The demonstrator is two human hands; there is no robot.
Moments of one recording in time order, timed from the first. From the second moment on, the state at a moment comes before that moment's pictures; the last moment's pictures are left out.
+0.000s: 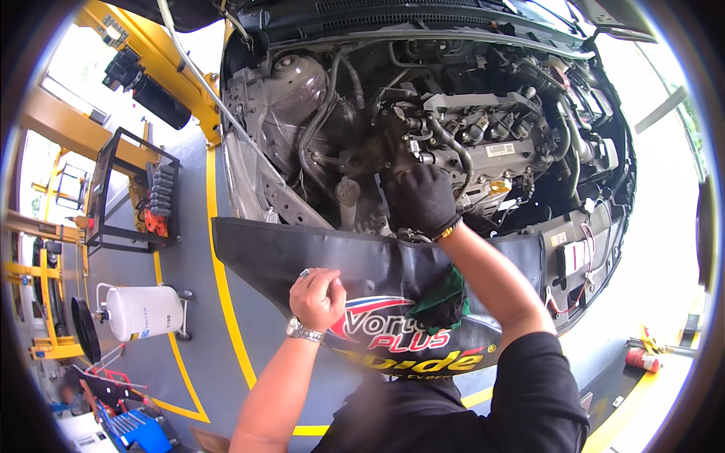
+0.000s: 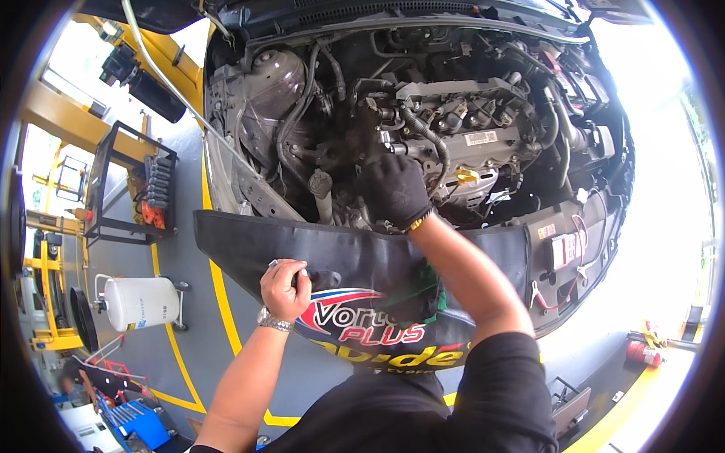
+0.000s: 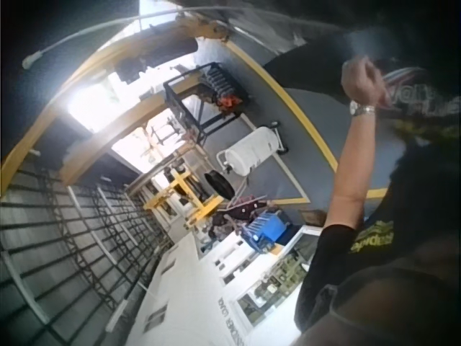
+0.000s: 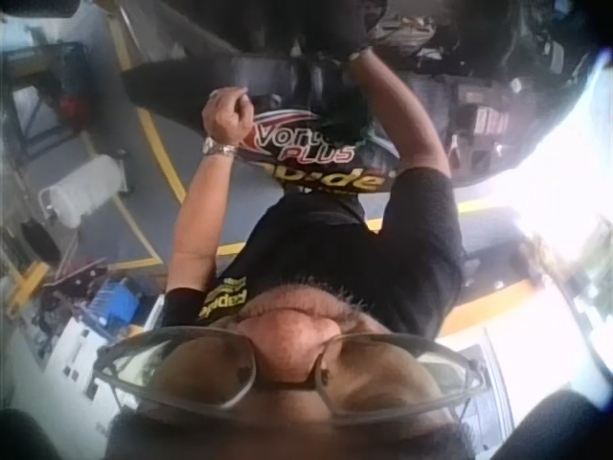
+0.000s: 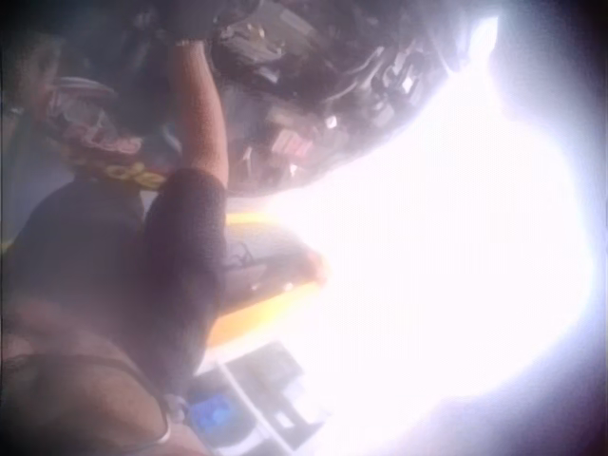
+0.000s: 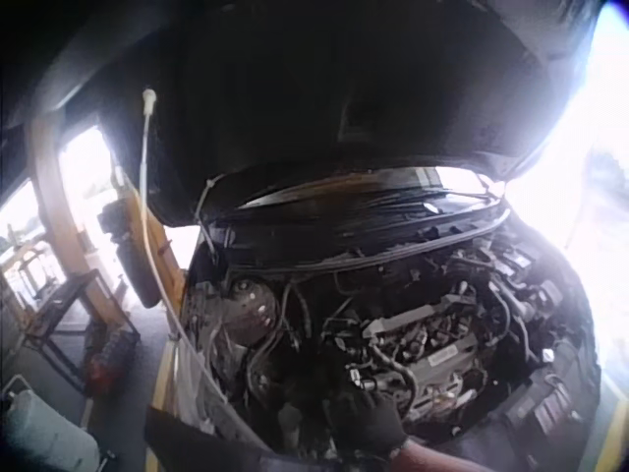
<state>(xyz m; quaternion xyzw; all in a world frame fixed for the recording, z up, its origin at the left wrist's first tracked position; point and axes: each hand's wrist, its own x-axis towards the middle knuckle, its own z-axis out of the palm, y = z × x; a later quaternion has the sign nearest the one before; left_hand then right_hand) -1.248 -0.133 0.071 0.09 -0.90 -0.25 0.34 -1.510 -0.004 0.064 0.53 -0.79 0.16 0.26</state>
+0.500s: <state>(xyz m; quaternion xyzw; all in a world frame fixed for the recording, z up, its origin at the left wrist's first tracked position) -1.248 -0.127 0.070 0.11 -0.91 -0.20 0.34 -1.514 0.008 0.051 0.47 -0.86 0.16 0.10</state>
